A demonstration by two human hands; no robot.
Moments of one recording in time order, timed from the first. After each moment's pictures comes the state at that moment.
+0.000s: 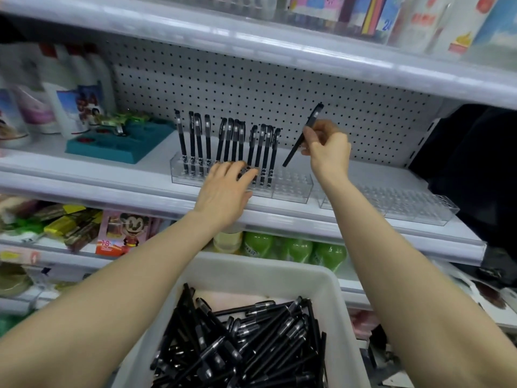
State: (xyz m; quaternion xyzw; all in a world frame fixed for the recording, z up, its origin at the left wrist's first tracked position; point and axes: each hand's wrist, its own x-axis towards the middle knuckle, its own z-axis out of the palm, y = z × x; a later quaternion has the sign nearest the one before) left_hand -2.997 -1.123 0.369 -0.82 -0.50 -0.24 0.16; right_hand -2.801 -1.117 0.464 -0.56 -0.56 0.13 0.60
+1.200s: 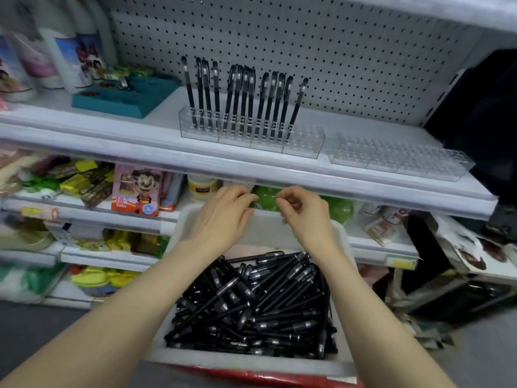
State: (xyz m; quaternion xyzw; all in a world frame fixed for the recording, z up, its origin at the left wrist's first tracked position) left_hand -3.017 -1.218 0.283 -0.83 -0.47 -0.31 0.01; right_hand -2.830 -1.243 0.319 -0.61 -0.65 0.17 0.42
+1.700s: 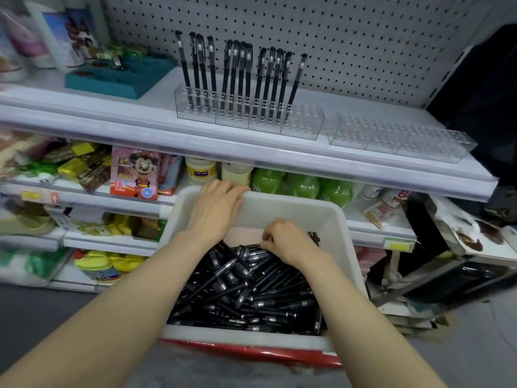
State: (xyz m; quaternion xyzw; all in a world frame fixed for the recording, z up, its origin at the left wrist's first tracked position) left_hand -3.021 -1.224 0.260 -0.81 -0.52 -0.28 0.01; right_hand -2.835 -1.263 0.263 -0.62 -0.77 0.17 -0.01
